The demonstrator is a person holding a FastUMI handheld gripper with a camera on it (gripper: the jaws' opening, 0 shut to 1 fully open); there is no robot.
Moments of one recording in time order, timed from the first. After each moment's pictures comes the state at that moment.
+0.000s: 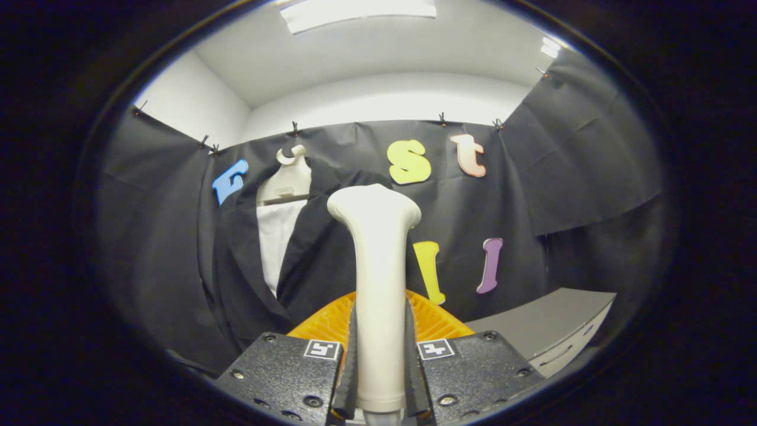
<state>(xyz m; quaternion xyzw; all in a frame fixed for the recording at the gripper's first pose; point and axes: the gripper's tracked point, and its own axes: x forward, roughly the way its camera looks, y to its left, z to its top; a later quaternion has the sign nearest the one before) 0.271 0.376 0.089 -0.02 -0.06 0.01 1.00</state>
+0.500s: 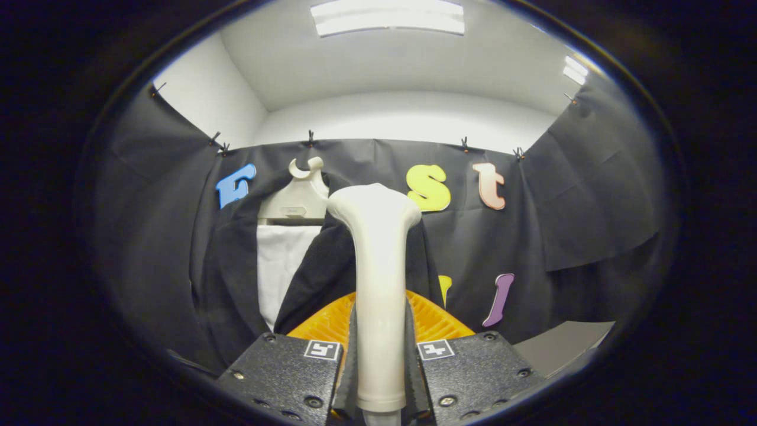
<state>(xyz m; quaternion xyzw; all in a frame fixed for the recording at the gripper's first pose) 0.327 0.412 0.123 -0.07 -0.10 0.01 0.99</state>
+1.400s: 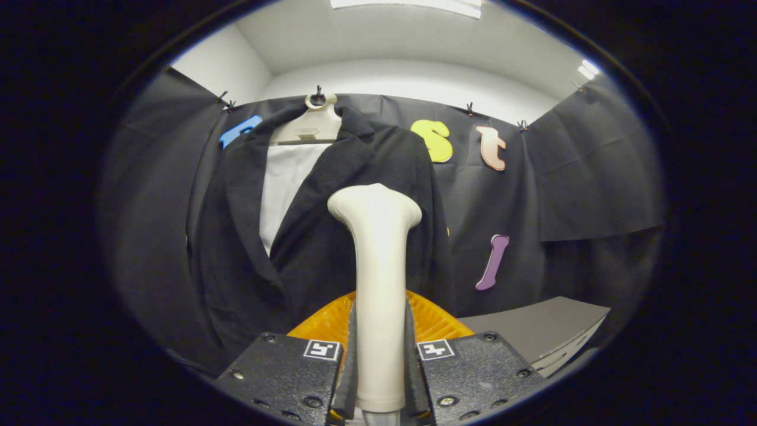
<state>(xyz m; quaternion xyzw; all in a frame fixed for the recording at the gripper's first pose) 0.312 0.399 0.010 -0.10 0.01 -0.01 1.00</state>
